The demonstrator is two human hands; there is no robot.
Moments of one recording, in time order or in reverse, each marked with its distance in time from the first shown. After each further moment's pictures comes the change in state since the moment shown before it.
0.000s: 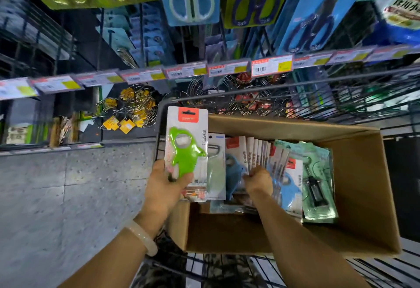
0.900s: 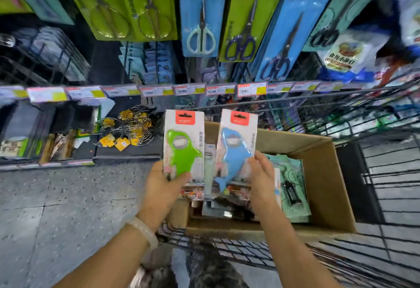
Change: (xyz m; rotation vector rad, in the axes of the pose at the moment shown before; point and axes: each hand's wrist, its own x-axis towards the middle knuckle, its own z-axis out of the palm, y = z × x) left_hand -0.063 0.002 -0.035 -0.155 -0.015 0.151; right_hand -0.146 -0.019 -0.078 1.041 -0.035 -0.344
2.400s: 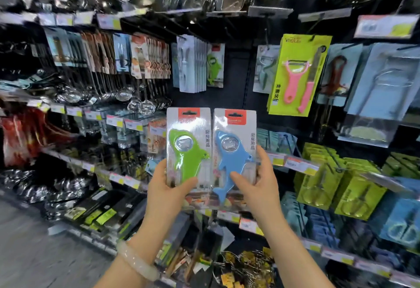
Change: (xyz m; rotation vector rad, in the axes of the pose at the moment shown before) left_hand -0.054 0.091 -0.530 -0.475 0.424 0.632; right_hand -0.319 -0.114 0.468 -0.249 -0.672 -0.916
